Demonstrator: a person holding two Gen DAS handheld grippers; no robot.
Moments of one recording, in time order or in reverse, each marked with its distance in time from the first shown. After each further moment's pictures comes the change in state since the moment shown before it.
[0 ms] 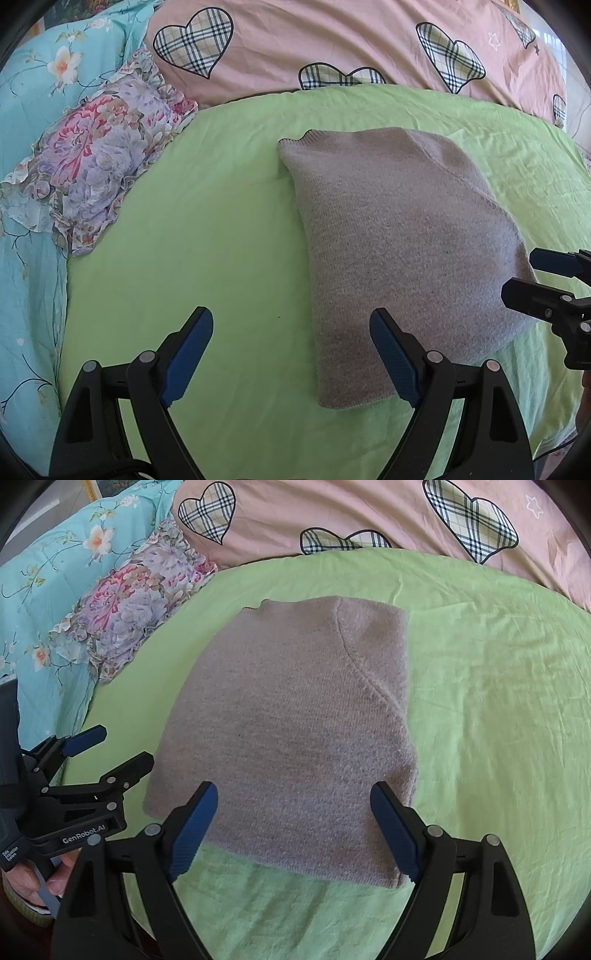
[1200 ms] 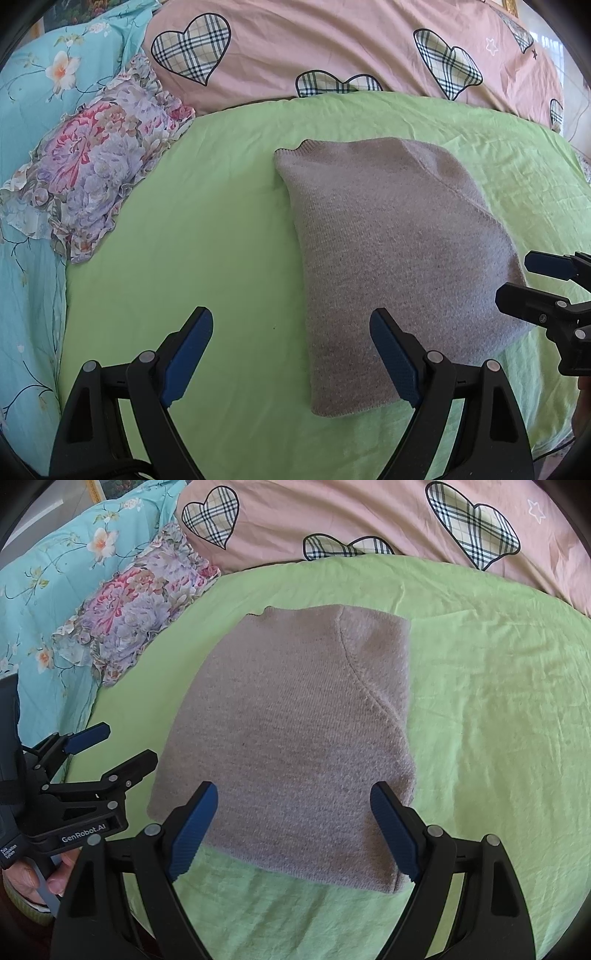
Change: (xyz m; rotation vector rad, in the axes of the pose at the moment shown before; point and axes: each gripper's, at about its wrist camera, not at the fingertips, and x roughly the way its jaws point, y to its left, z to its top) left arm -0.007 -0.005 0.005 -0.008 -0.017 -0.005; right arm -0.004 0.004 0.004 -0.001 -0.017 0.001
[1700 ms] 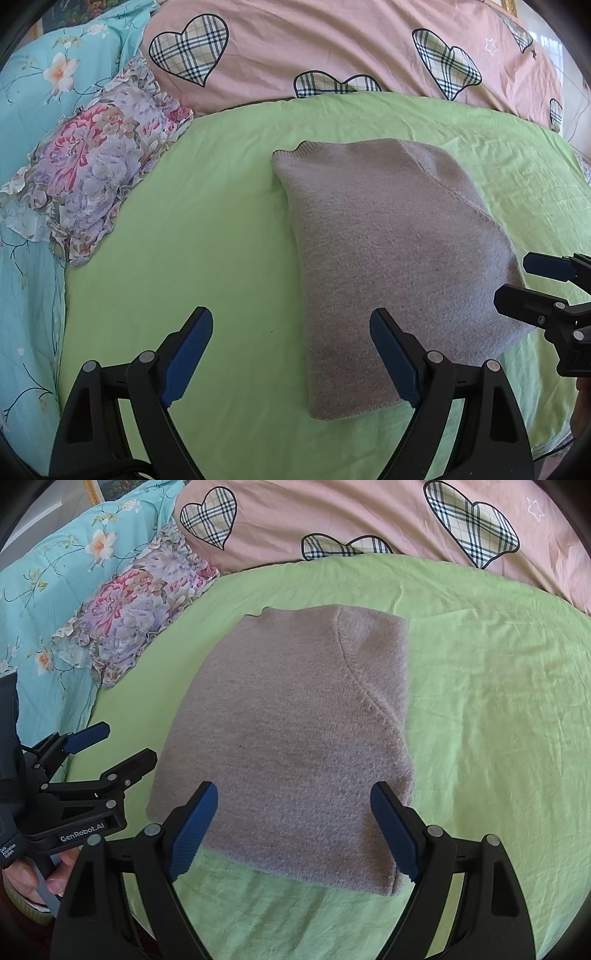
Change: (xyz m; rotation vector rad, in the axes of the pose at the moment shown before) left arm 0.001 -0.002 0.004 0.006 0.001 -0.003; right arm 0.000 -0.002 0.001 0.002 -0.001 0.003
